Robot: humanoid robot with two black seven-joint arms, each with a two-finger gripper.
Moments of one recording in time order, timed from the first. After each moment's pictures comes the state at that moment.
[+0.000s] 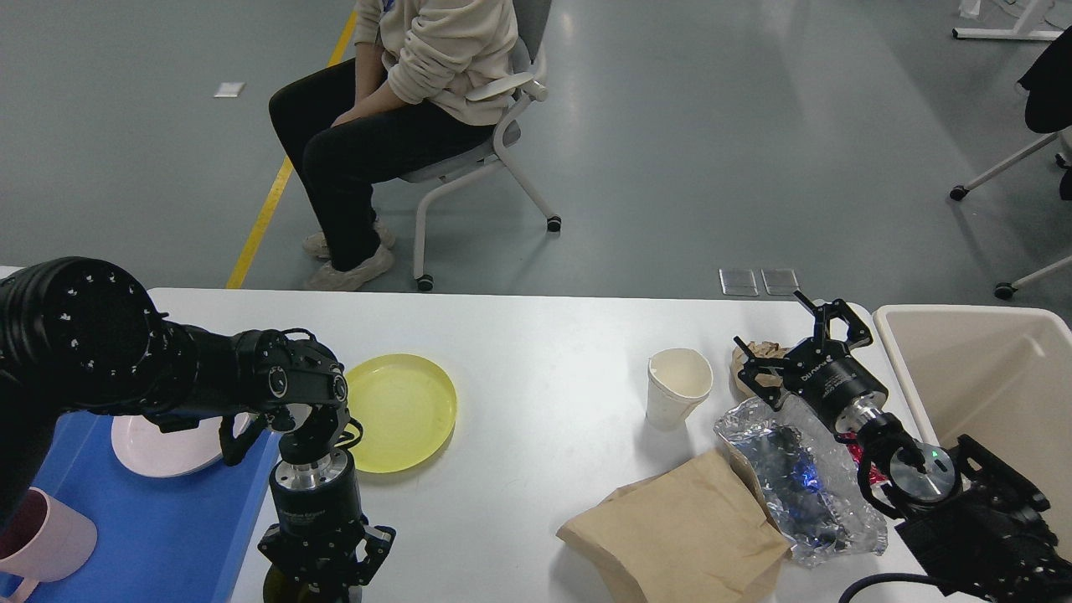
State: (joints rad) left arm -1.43 0.08 1.09 -1.00 -0.02 -0.96 0.22; right arm 0.52 -0.19 1.07 0.38 0.06 0.67 -0.11
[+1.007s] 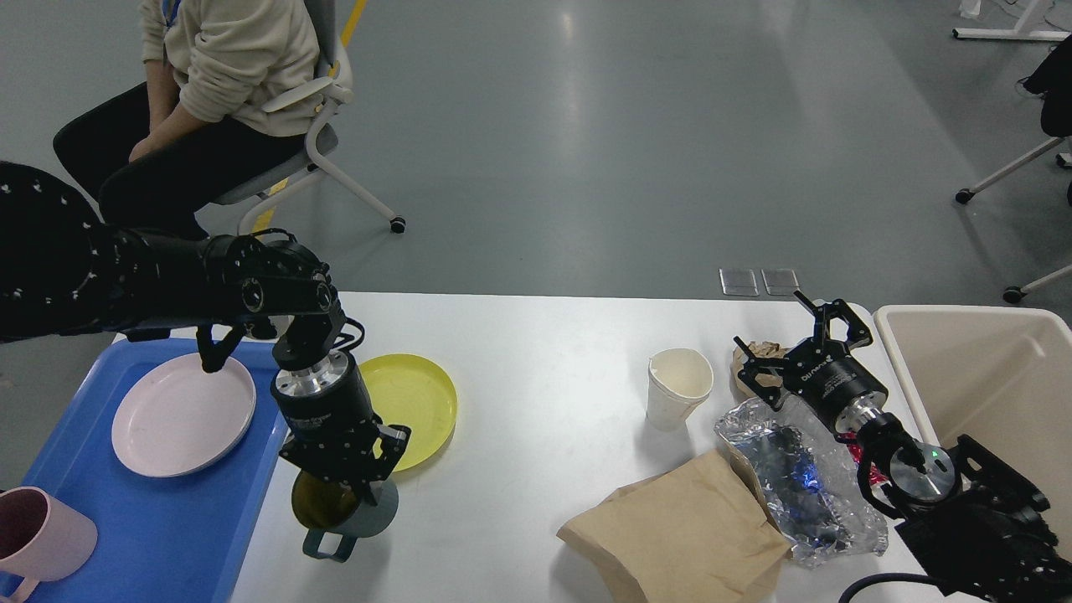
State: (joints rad) left arm -1.68 0.13 1.13 -1.03 -0.02 -0.96 0.05; right arm 0.52 -0.19 1.07 0.38 0.06 0.67 -0.11
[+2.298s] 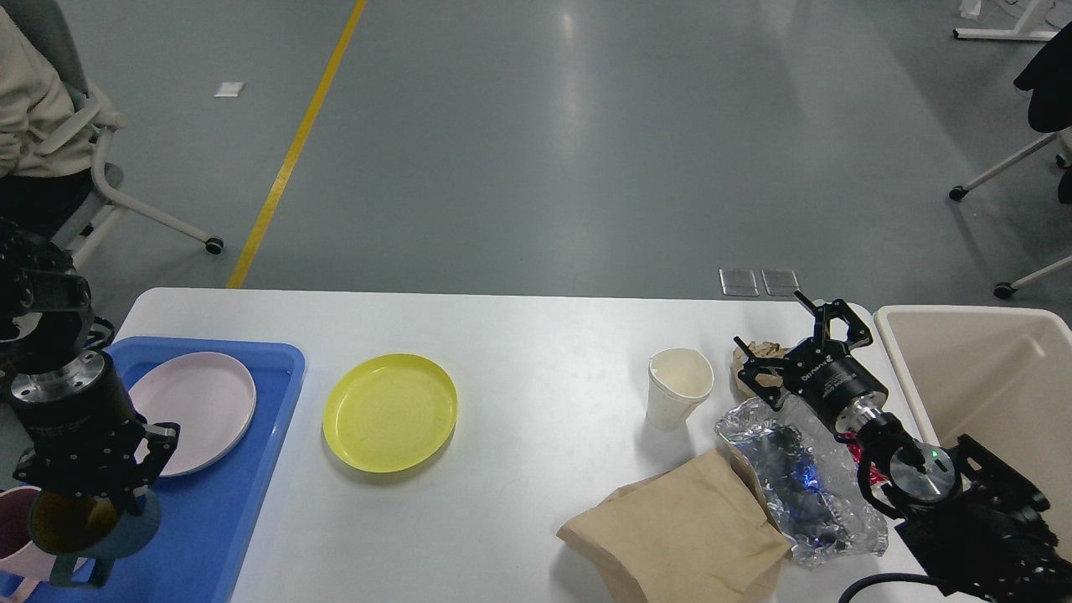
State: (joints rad) left arm -1.64 0.42 1.52 -1.02 0.00 -0.96 -0.01; right arm 0.52 -0.19 1.07 0.38 0.06 0.67 -0.11
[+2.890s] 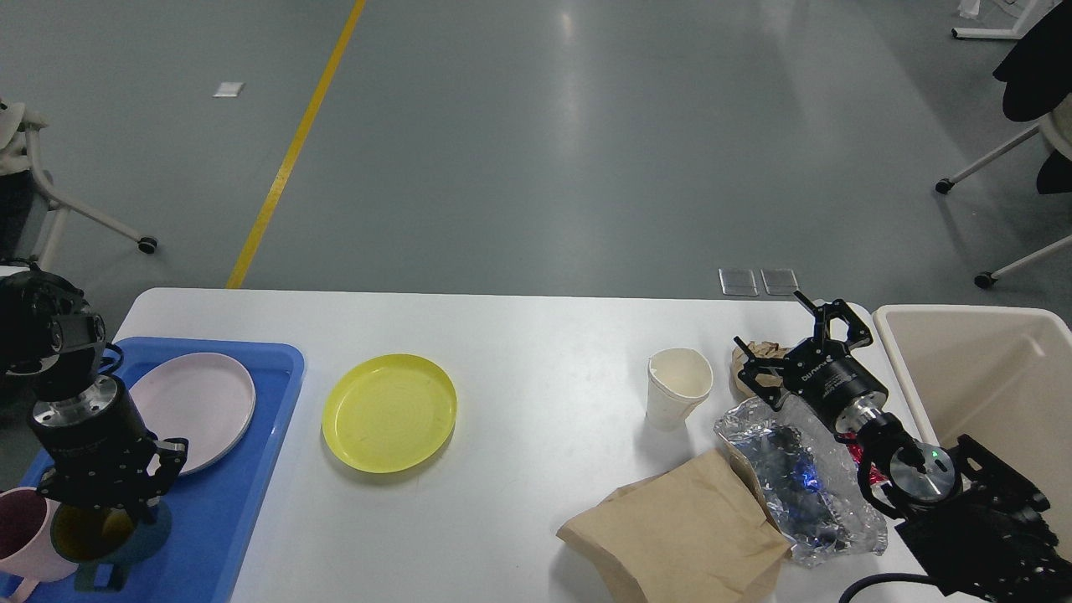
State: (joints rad) left arm -1.44 0.41 1.45 -0.82 -0.02 -0.96 -0.03; right arm 0.52 -0.19 1.07 0.38 0.06 0.67 -0.11
